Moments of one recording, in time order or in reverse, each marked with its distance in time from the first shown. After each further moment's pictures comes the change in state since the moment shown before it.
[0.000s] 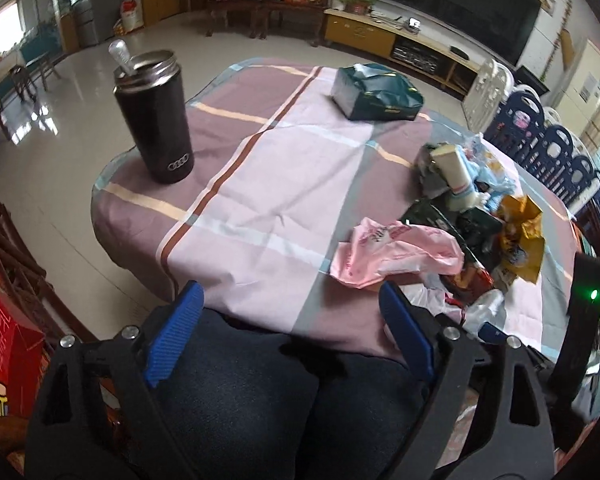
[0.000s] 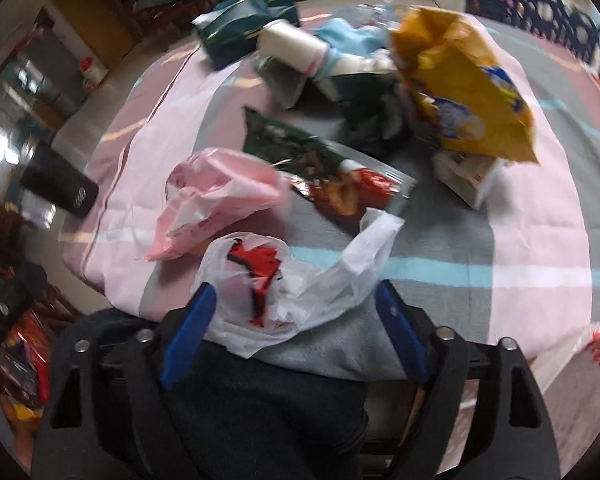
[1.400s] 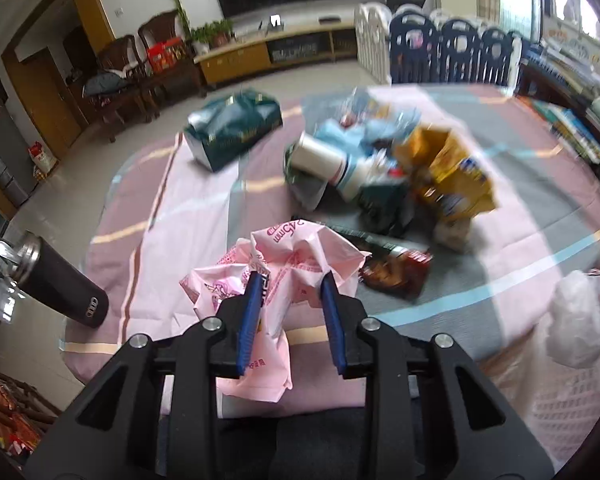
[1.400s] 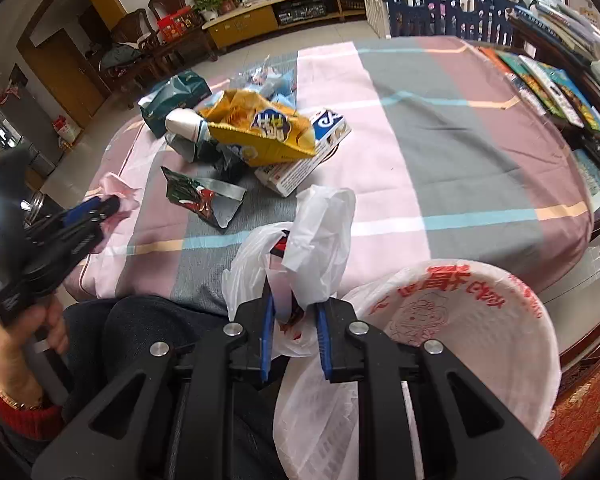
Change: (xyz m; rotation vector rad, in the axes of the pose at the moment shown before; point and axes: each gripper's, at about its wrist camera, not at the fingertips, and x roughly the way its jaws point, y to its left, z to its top) left arm -0.001 -0.135 -0.005 0.579 -0.160 -0.072; right arm -0.135 -0.126 -0.065 0.184 -0.153 -0.055
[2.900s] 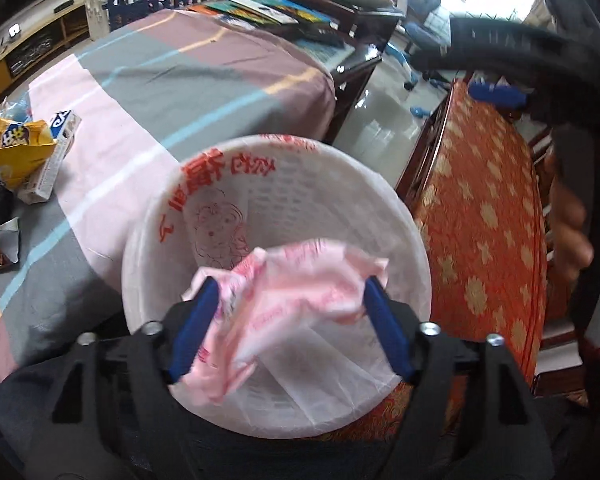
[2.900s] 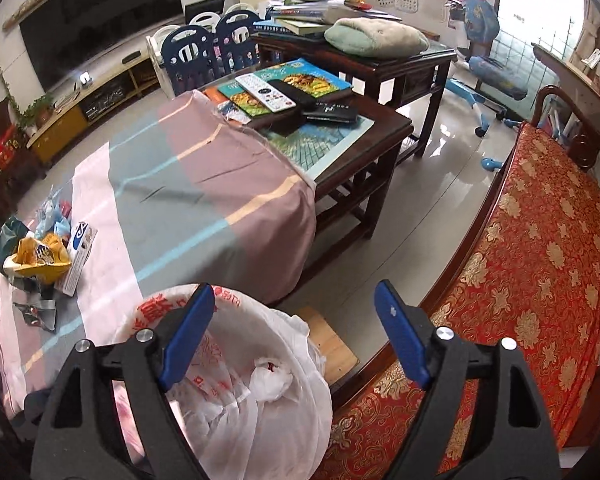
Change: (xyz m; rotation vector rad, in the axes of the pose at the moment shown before) left arm -0.069 -0.249 -0.090 0.491 0.232 -0.765; right arm -0.131 -0.181 -0.056 0.471 -0.201 -0.516
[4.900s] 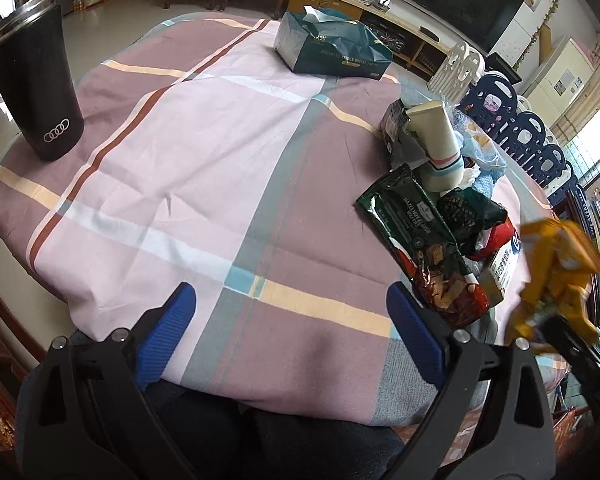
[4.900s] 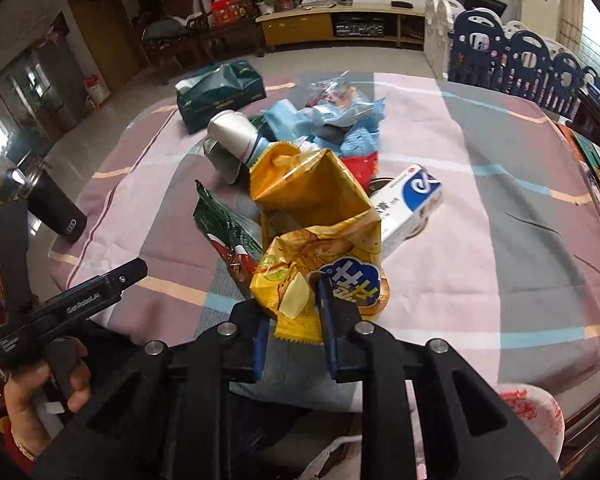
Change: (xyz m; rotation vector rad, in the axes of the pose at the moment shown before) left arm -0.099 0.323 -0.132 -1.076 -0.305 0.524; right arm 0.051 0.319 -0.054 -0.641 0.111 0.579
